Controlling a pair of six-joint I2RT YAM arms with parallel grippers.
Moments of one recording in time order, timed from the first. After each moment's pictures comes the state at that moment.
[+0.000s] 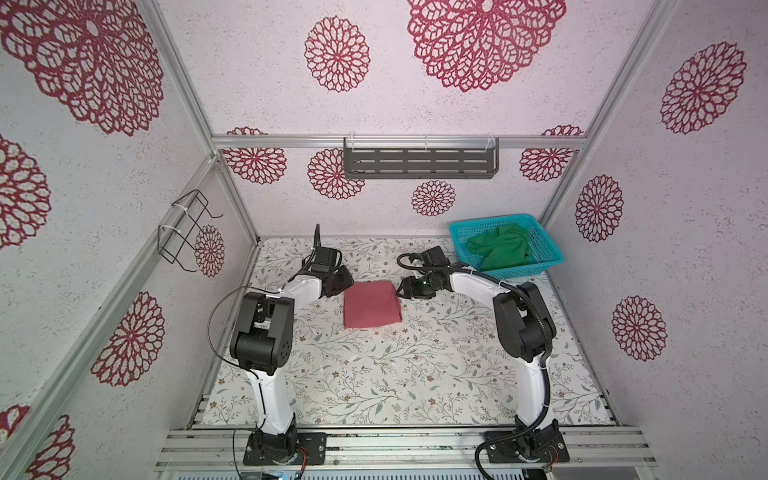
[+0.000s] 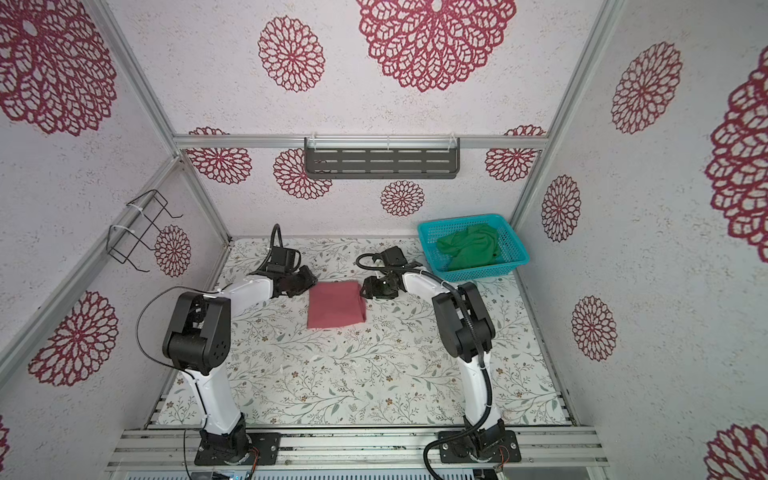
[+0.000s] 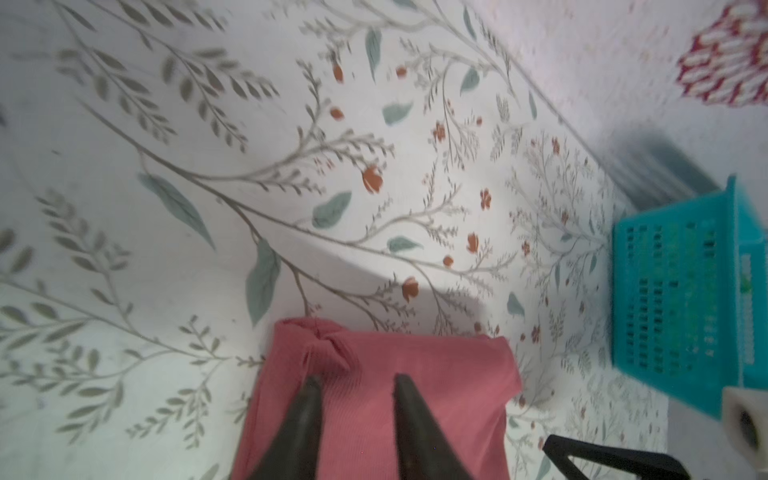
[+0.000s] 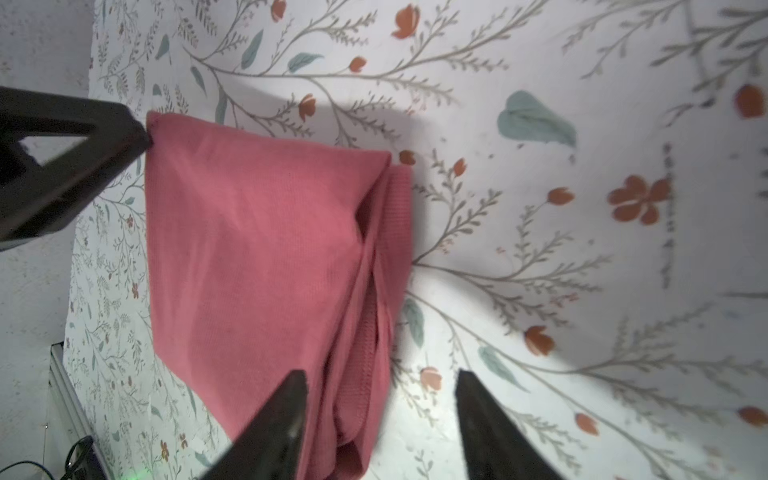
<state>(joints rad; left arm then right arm) -0.18 1.94 1.30 -0.20 0.14 -0.69 0.47 2.13 1.61 -0.47 -0.41 0.32</state>
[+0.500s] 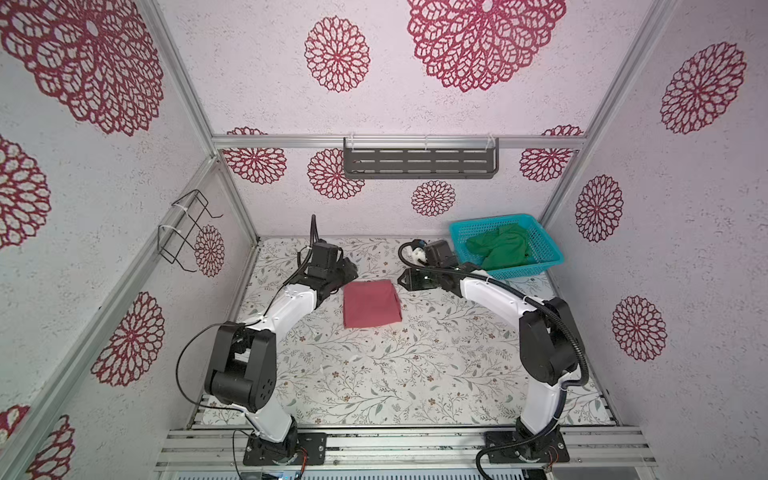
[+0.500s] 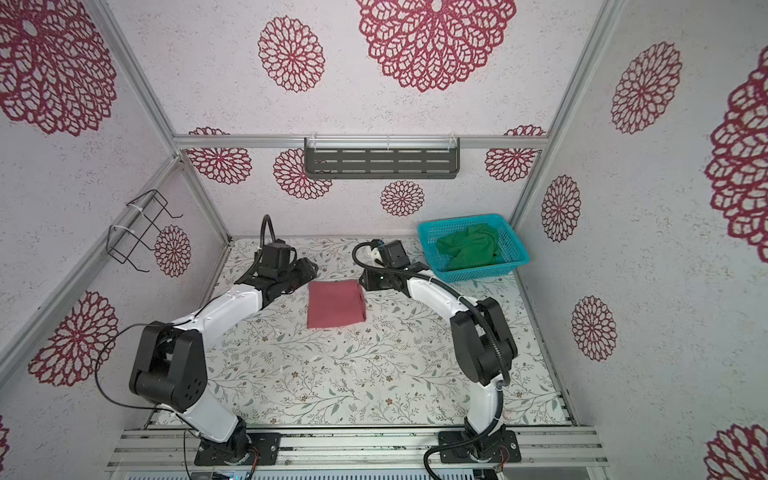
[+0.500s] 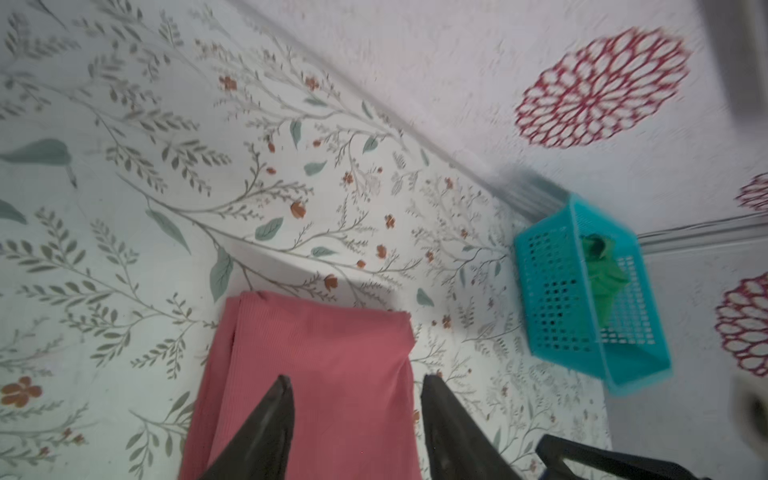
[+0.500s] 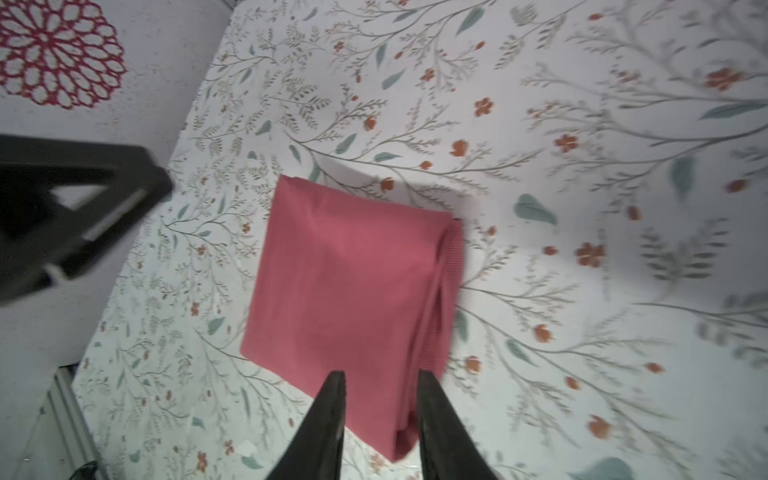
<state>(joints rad) -0.27 1.71 1.15 -0.15 0.06 -0.73 0.60 1.89 1.46 -0.31 -0.29 0.38</state>
